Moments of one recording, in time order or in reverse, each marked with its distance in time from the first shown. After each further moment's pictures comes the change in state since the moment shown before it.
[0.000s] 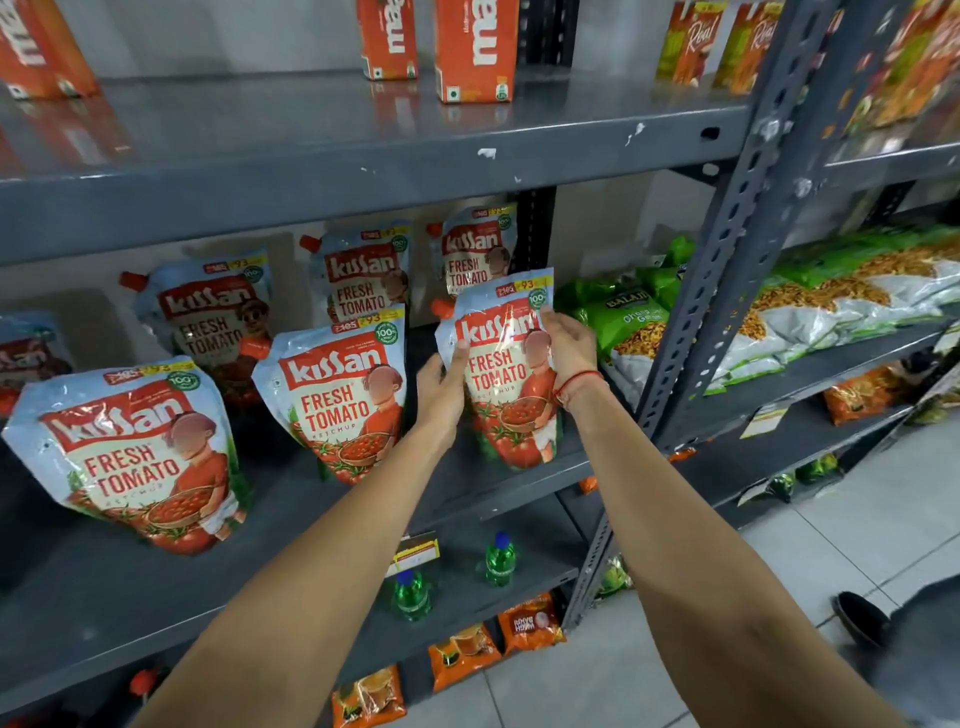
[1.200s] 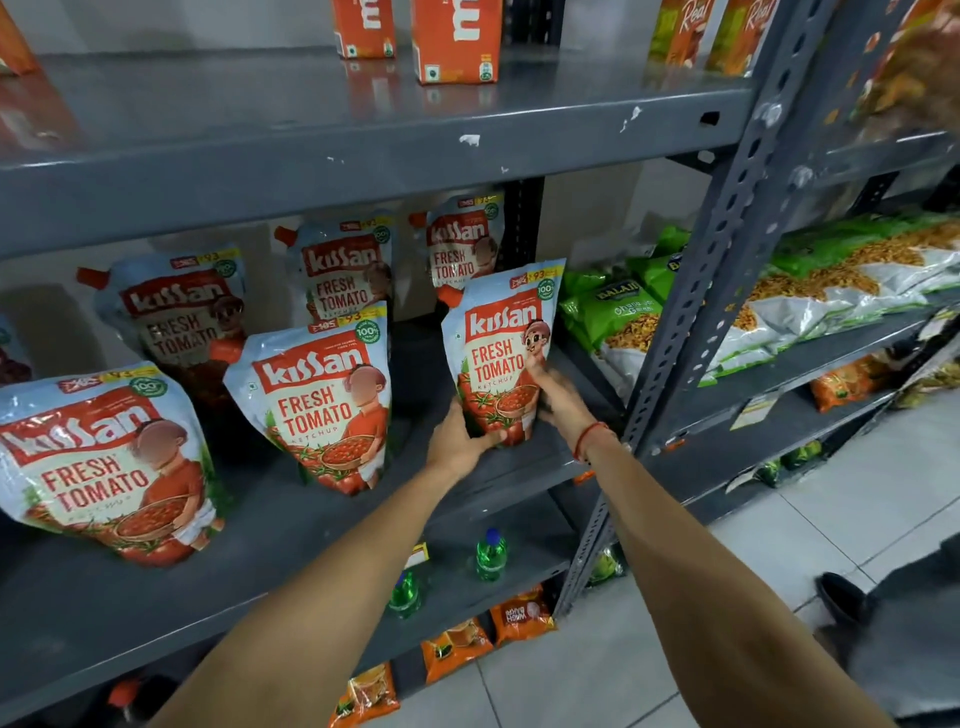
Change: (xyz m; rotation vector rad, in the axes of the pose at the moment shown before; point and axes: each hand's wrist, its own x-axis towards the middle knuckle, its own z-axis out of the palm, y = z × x) left_hand -0.015 -0.055 -0.001 0.711 -0.218 -0.080; right_hand -0.022 0.049 -0.036 -0.155 -0.315 0.160
